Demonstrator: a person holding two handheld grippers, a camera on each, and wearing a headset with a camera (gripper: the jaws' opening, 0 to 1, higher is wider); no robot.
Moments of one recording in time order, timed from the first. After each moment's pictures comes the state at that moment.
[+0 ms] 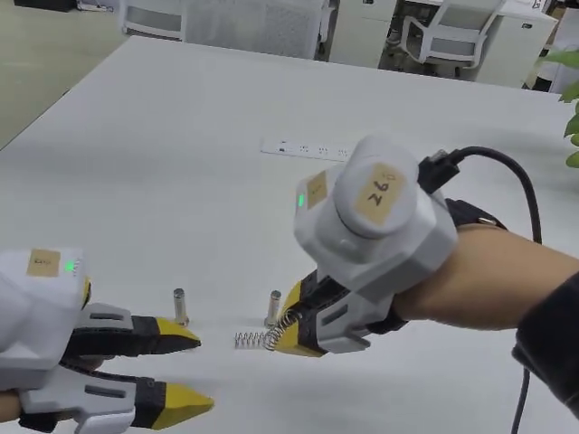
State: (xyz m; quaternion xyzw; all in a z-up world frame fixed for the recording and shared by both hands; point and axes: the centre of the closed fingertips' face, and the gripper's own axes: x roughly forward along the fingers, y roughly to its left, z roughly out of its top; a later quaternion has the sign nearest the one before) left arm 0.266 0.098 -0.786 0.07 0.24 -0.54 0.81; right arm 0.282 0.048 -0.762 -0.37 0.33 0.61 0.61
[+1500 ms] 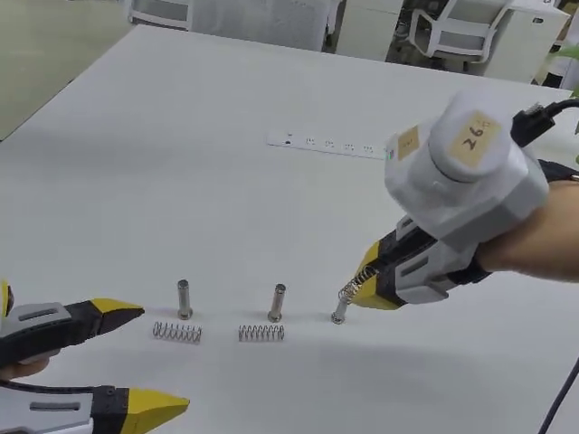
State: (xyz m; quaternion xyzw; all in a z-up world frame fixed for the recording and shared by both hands) left arm 0.271 0.134 -0.778 0.00 0.22 -0.44 0.87; right arm 0.331 -0.018 -0.748 -0.39 0.37 0.54 0.65
